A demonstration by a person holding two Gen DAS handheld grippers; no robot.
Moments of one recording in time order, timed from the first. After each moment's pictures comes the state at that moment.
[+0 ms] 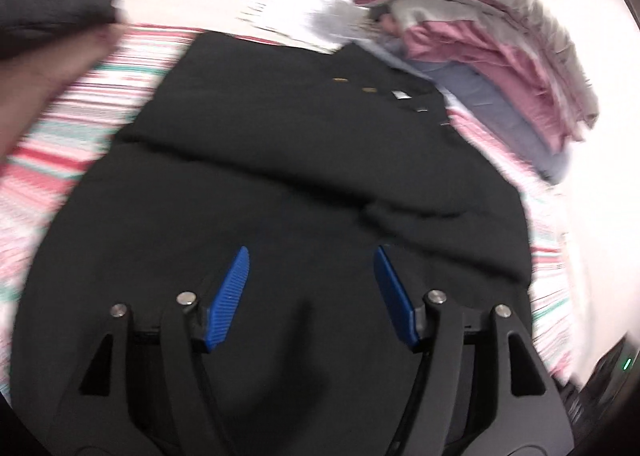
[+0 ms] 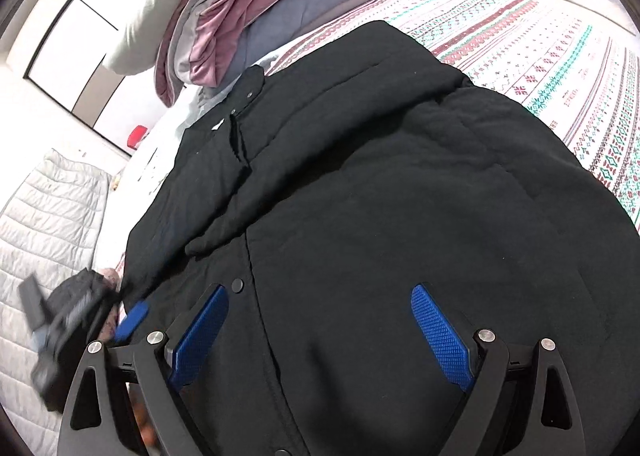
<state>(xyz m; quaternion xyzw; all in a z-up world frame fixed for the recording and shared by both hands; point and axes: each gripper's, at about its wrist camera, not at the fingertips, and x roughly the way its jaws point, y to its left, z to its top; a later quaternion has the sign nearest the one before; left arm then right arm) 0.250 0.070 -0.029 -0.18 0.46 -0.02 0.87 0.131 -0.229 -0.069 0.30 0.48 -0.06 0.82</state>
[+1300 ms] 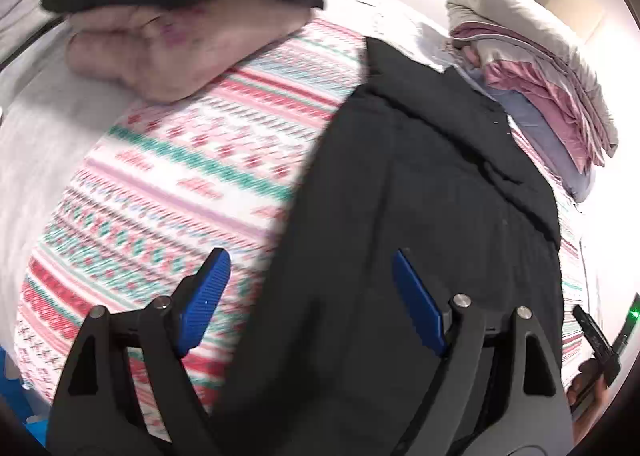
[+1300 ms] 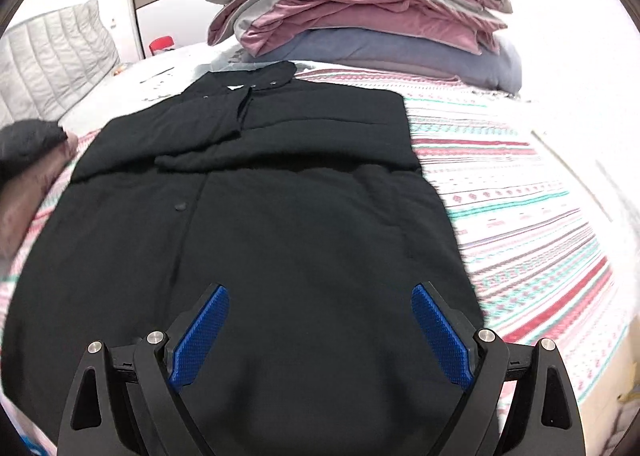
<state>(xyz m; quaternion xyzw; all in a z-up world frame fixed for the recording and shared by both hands) 0.079 0.247 -0.039 -0.21 0.46 0.06 0.86 0.060 -0.242 -0.024 -0.01 0.47 -0.05 0.88</state>
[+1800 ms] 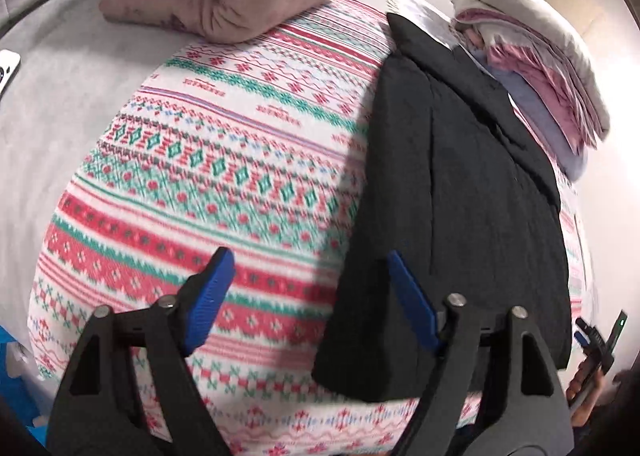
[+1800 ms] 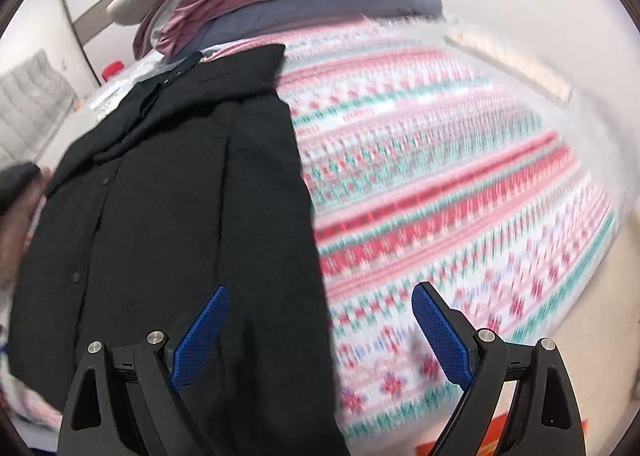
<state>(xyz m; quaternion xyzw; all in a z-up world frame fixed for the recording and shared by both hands) 0.007 0.286 -0.073 -0.21 0.48 0.03 0.85 -0.047 -0.397 -0.055 0.14 0.52 -0.08 0.84</state>
